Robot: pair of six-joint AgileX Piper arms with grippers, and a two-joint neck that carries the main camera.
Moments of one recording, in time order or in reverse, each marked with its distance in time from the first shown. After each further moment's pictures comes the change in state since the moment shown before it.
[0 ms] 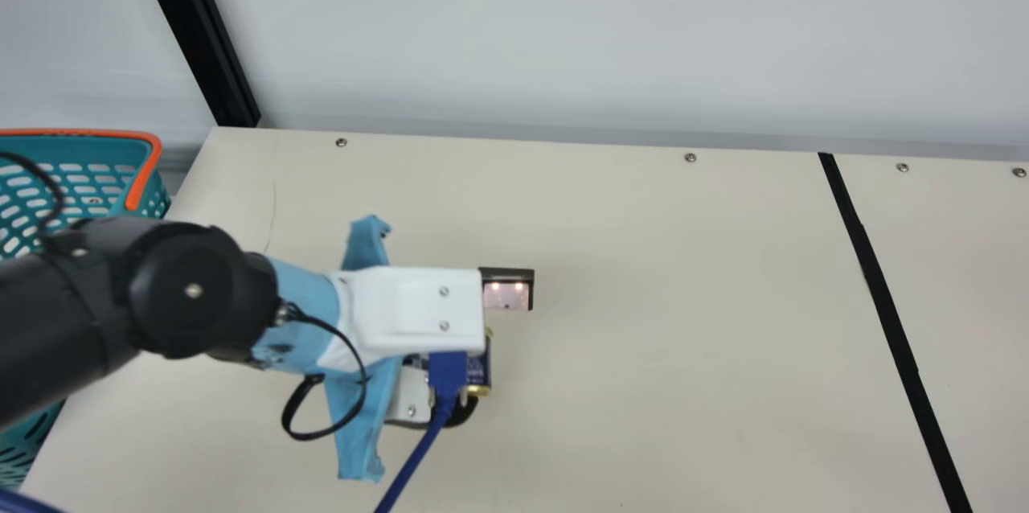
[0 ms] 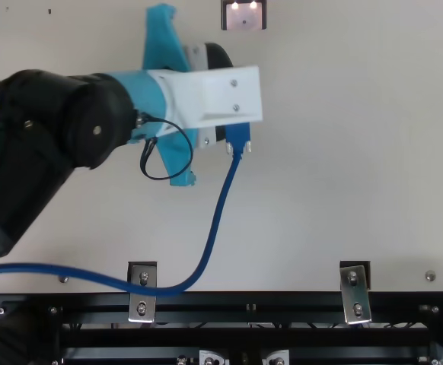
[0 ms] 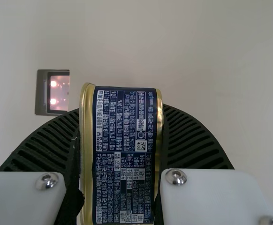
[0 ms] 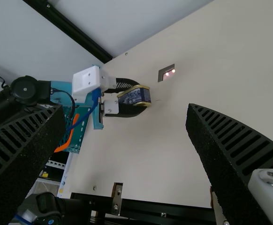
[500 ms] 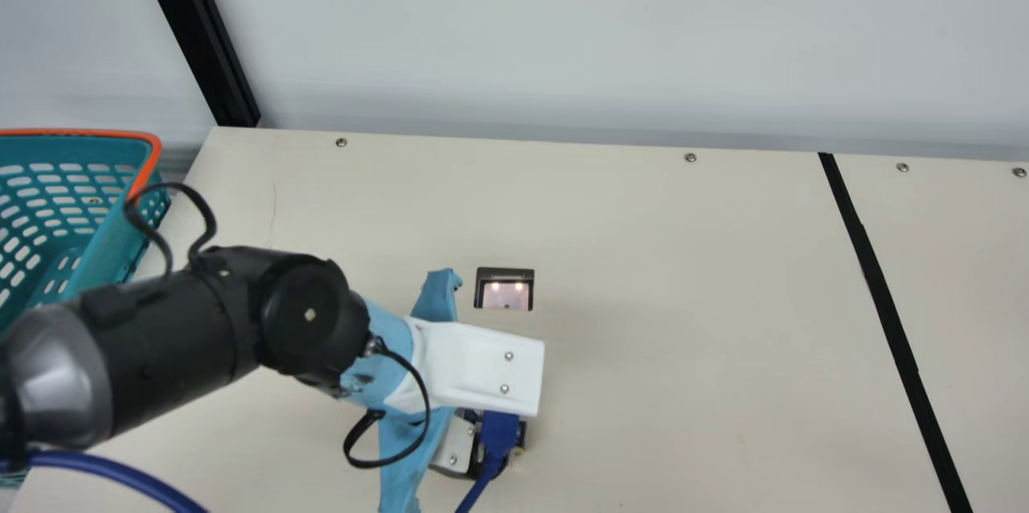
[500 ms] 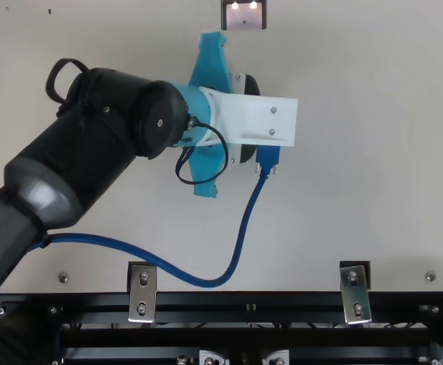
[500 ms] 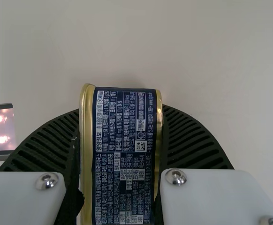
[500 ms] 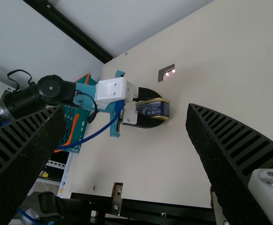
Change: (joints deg) left arm -4.7 7.5 -2.0 -2.6 0.5 3.9; right arm 0.0 0.0 0.0 0.0 0.0 0.0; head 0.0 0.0
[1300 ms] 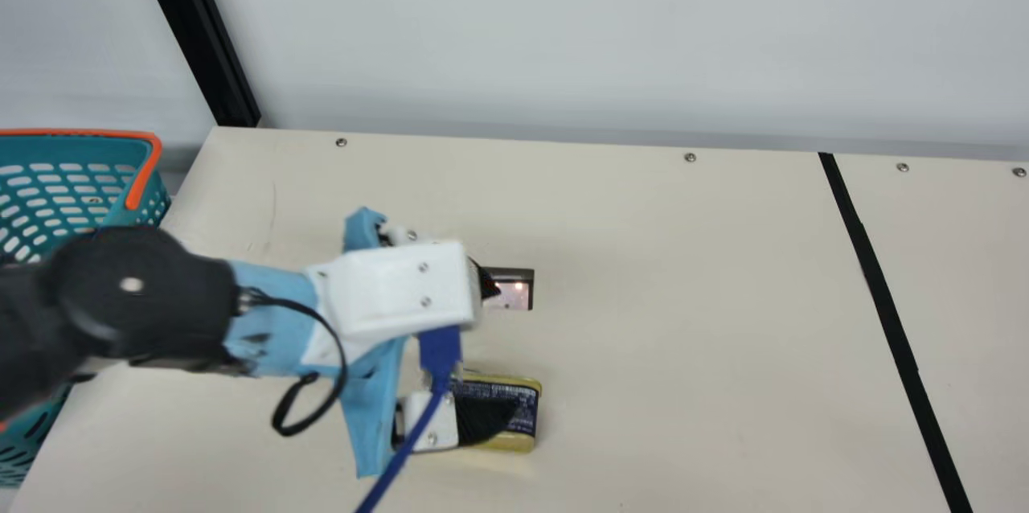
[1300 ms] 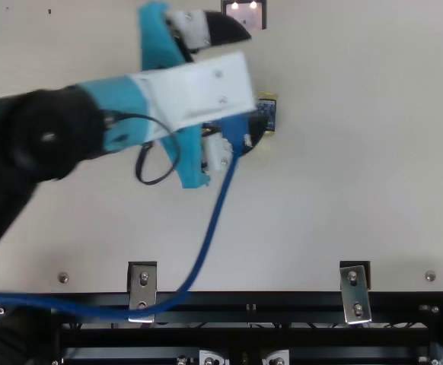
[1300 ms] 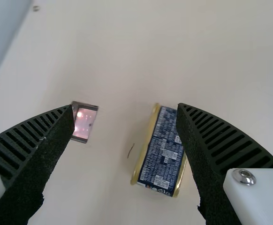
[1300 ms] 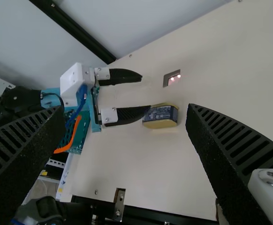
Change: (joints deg) left arm 9.3 -15.0 7.3 -20.0 -5.2 4.7; right arm -2.1 6.9 -2.6 3.1 -3.0 -5.4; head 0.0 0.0
